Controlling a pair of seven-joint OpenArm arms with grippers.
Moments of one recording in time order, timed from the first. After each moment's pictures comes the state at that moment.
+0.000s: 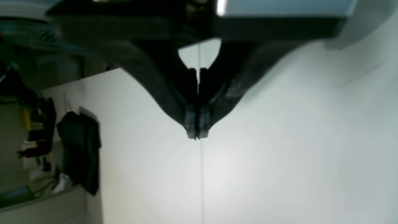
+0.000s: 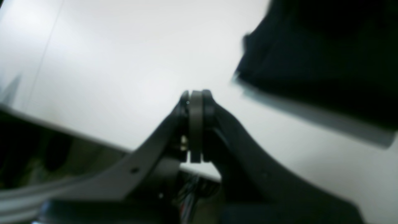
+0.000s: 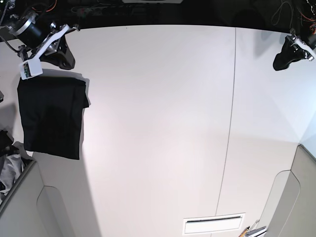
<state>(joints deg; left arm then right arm) 27.8 -17.5 -53.3 93.0 -81.3 -36.2 77.0 -39.2 12.6 25.3 129.8 43.6 25.0 -59.0</state>
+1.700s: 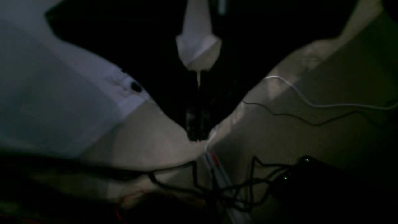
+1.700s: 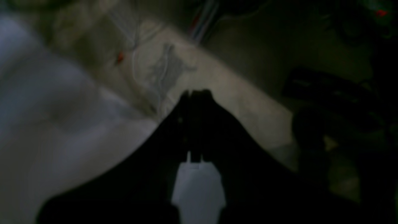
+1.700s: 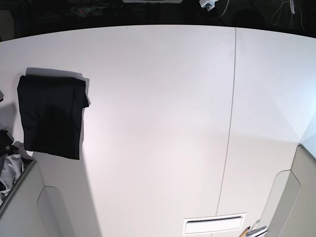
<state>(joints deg) 22.7 -15.3 14.4 45.1 -9.4 -35.7 19.2 -24.1 19.5 -35.3 44.9 21.1 15.8 -21.8</state>
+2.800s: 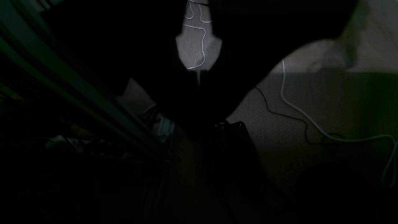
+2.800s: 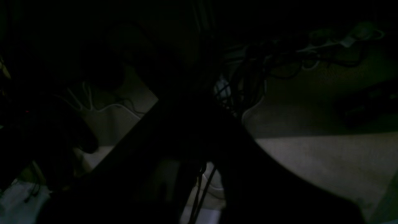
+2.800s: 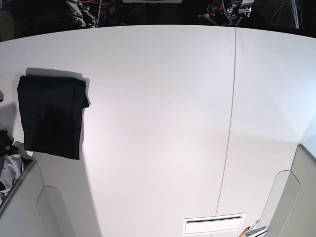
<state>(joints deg) 9.3 -10.1 0.2 30.0 -15.8 -11.0 8.6 -6.7 4.4 -9.7 36.2 32.2 5.4 -22.1</state>
